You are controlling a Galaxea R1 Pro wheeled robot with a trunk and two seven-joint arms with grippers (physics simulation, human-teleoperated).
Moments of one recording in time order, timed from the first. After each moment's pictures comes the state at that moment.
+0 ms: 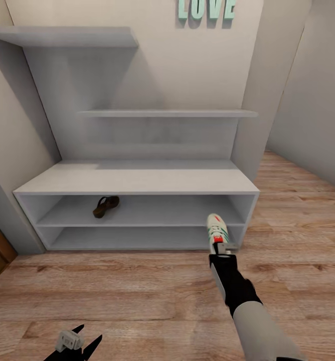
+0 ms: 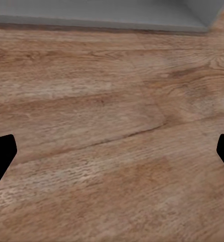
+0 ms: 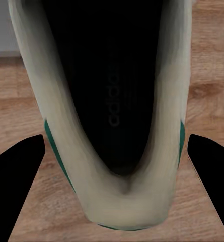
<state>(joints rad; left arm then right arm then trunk) -0.19 0.19 0.27 -0.59 0.03 -0.33 -0.82 -0.69 0.17 -0.15 -0.72 0.22 0.50 -0.31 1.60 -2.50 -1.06</state>
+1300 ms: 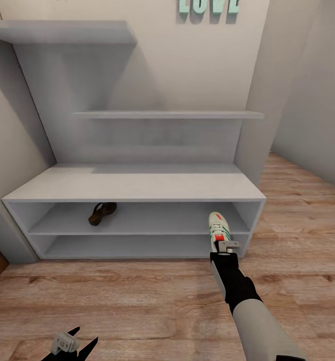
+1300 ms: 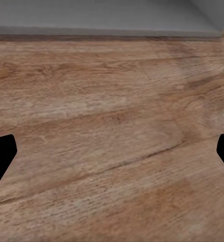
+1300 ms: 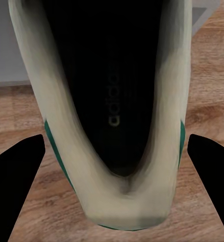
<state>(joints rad) -0.18 0.22 0.28 -0.59 0.03 -0.32 -0.83 -0.70 0.17 -0.15 -0.73 0.22 0.51 -0.33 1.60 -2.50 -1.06</state>
